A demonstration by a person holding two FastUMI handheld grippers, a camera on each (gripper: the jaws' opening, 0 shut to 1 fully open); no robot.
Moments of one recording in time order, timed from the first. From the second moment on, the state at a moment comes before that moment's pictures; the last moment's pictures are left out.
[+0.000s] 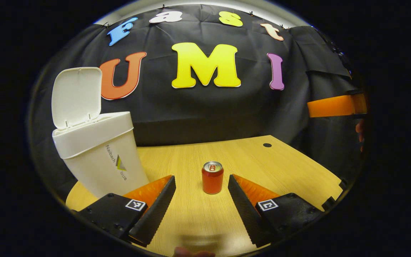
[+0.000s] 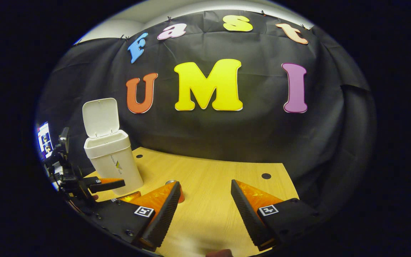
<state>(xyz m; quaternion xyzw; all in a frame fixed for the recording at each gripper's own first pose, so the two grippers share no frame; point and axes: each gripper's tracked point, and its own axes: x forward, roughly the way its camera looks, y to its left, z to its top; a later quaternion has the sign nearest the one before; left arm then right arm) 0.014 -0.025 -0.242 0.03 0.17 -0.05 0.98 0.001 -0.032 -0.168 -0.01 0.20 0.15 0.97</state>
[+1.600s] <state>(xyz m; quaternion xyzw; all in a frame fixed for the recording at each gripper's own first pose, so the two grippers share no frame) 0.145 -0.046 -0.380 0.04 0.25 -0.05 0.97 0.024 -0.064 -0.253 -0.02 0.32 0.13 0.94</state>
